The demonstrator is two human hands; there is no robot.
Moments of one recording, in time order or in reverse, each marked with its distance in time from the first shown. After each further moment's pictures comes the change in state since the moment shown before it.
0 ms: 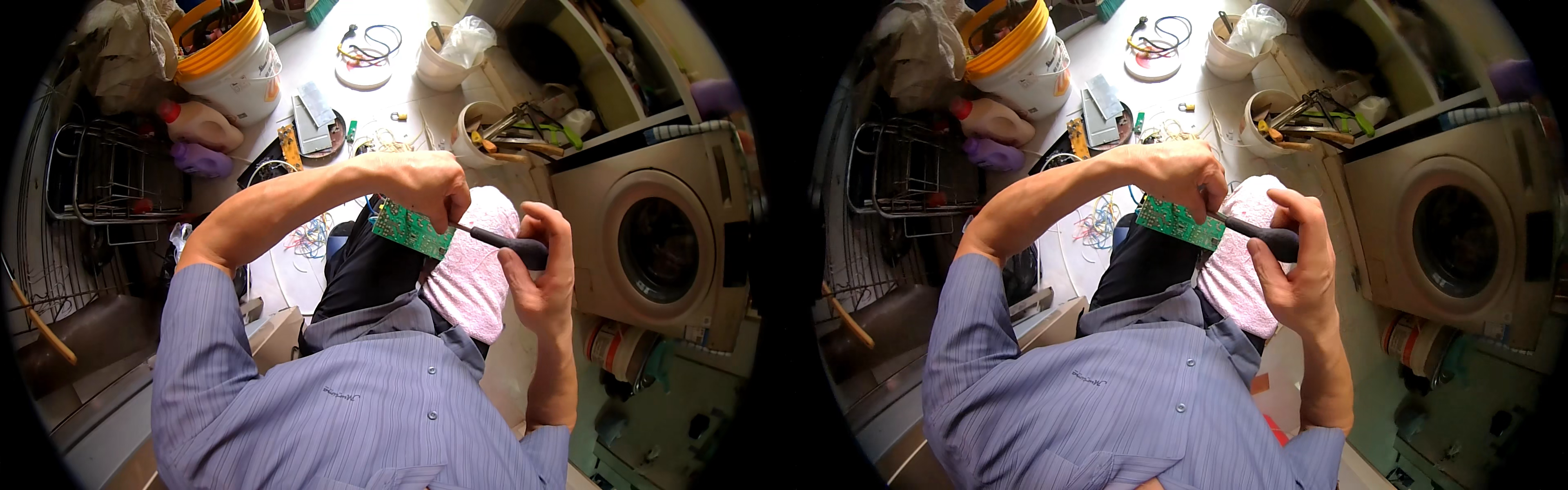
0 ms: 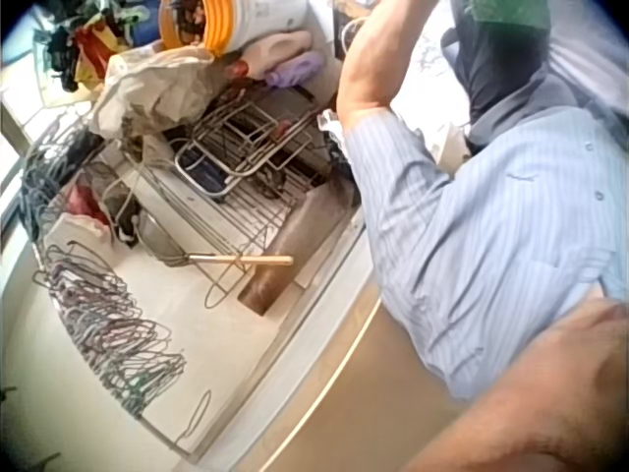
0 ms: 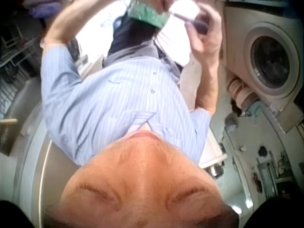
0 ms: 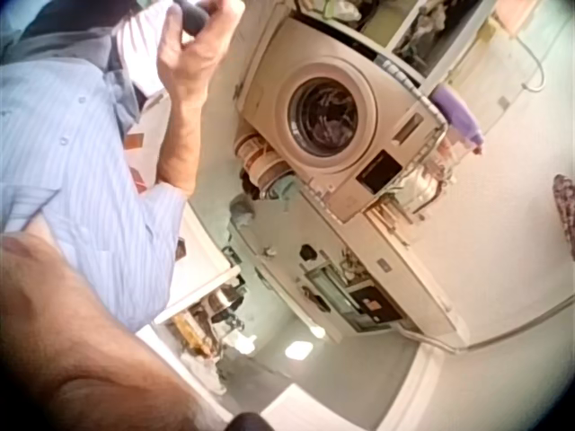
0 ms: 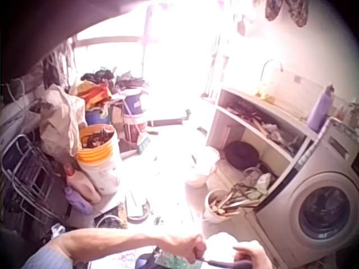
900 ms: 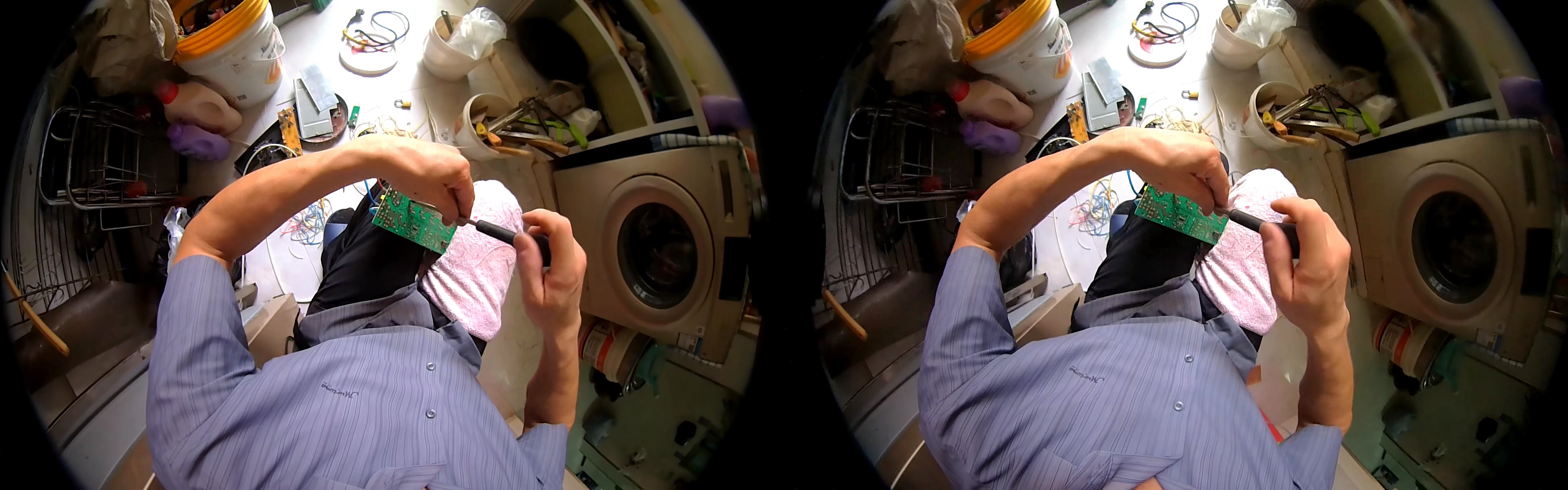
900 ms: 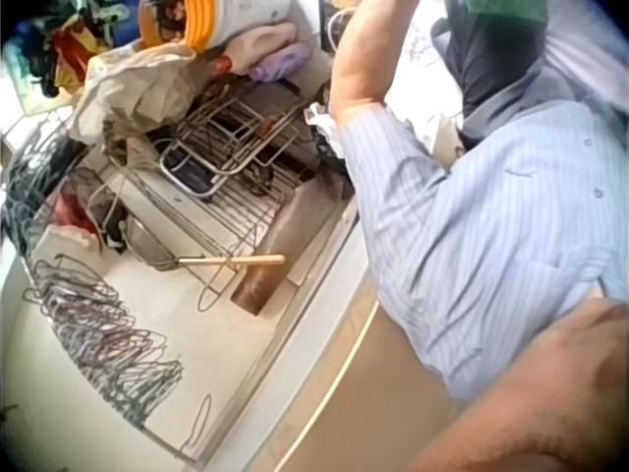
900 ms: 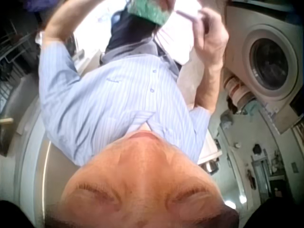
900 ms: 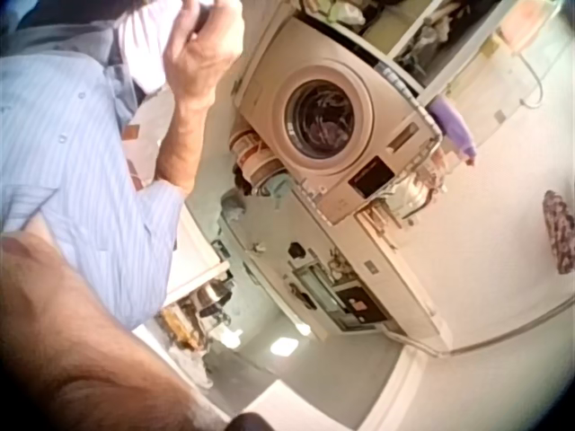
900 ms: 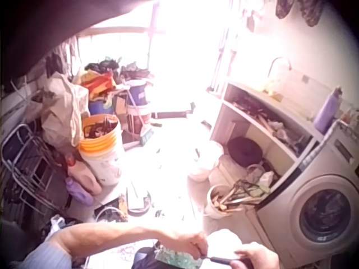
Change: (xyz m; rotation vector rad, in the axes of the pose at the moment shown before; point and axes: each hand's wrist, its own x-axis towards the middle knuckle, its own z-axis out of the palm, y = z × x) left_hand -0.005 -0.007 -0.003 -0.098 -0.057 0.096; right_hand 0.006 0.001 -0.011 -0.182 -0.143 -0.003
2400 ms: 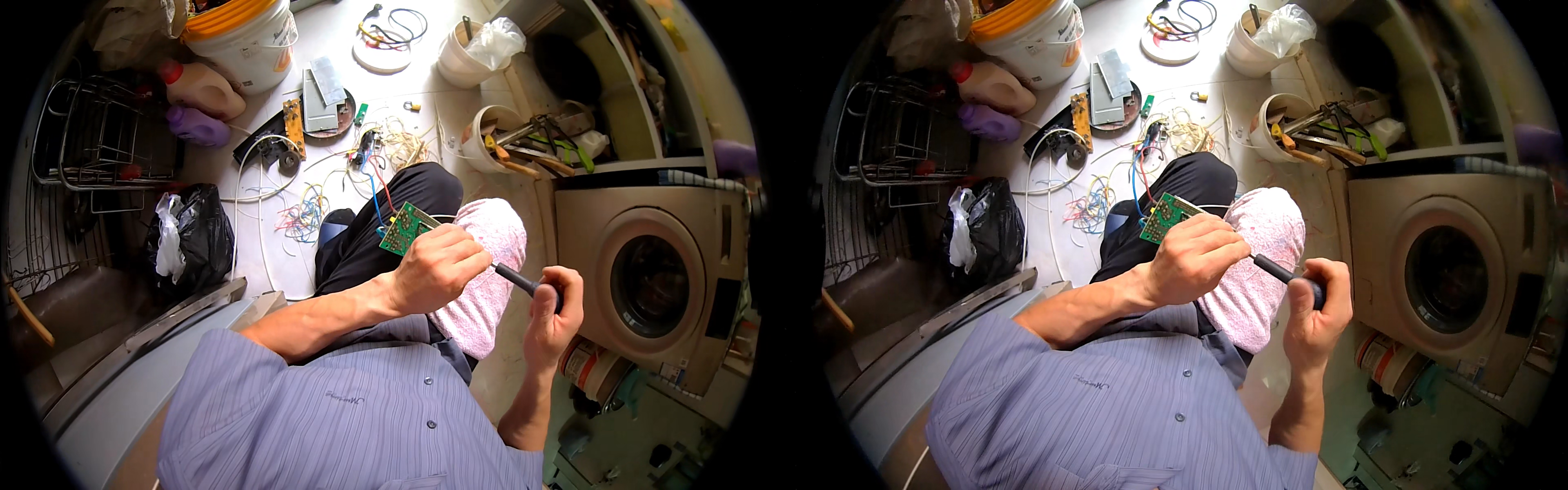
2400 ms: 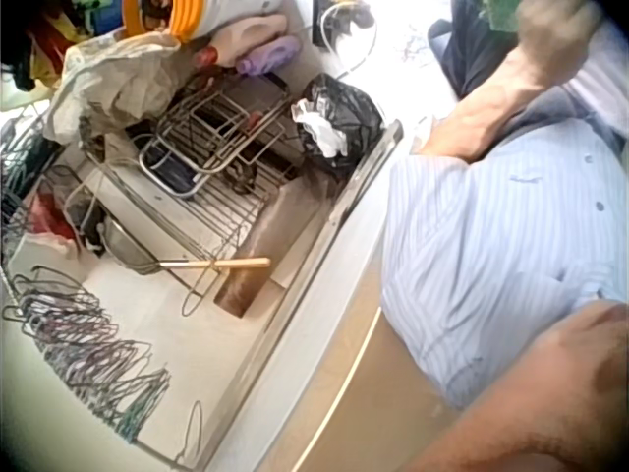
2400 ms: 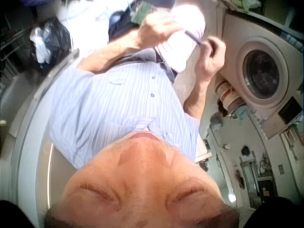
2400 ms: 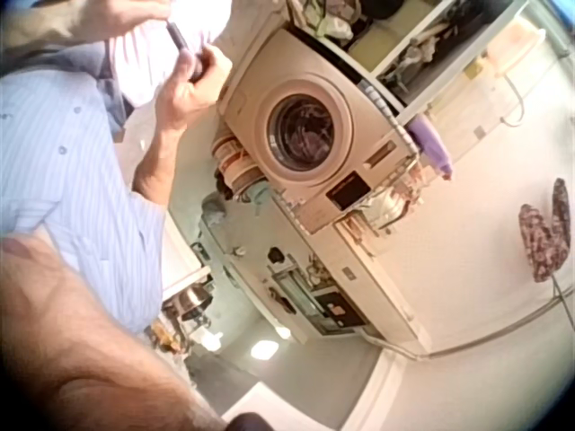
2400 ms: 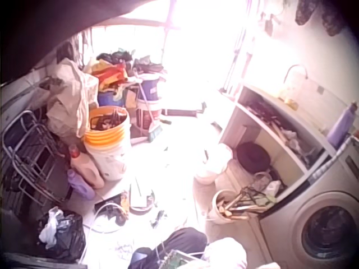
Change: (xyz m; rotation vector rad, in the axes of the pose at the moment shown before) left_hand 0.014 0.021 0.139 0.384 1.232 0.094; right_hand -0.035 0.016 0.017 0.107 0.204 0.279
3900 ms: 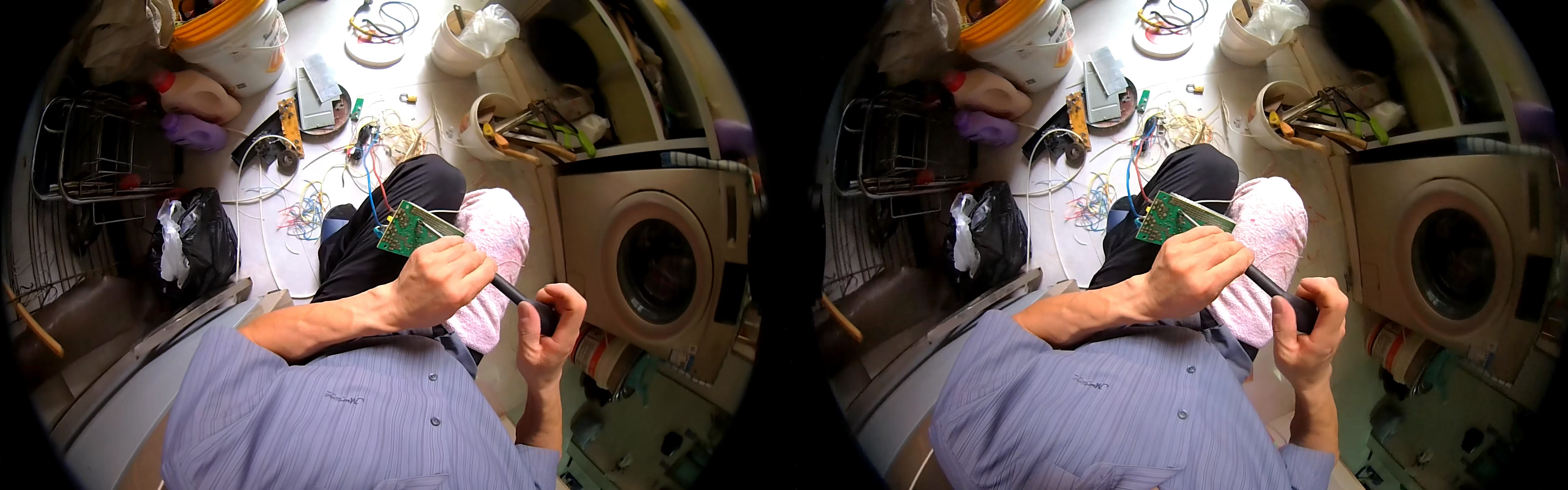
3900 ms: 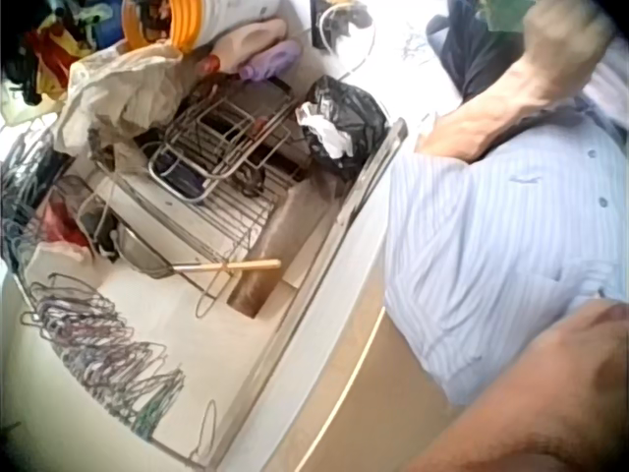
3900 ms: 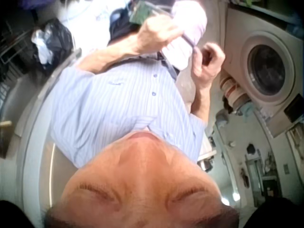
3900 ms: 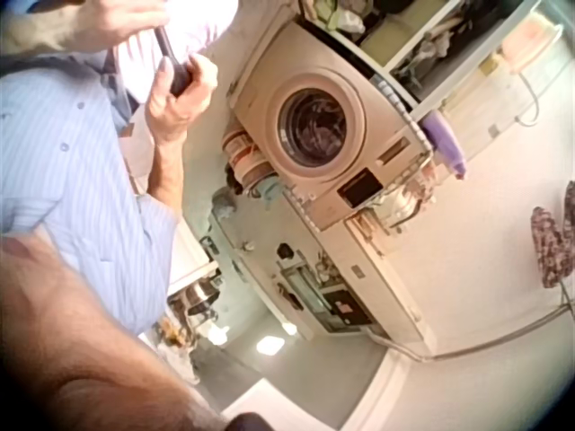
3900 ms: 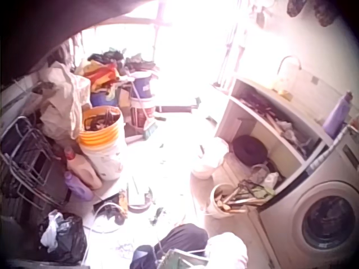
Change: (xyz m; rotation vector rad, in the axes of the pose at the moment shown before) left_hand 0.000 0.023 -0.005 0.075 -0.183 -0.003; right_hand -0.026 -0.008 -0.006 0.015 -0.038 -0.087
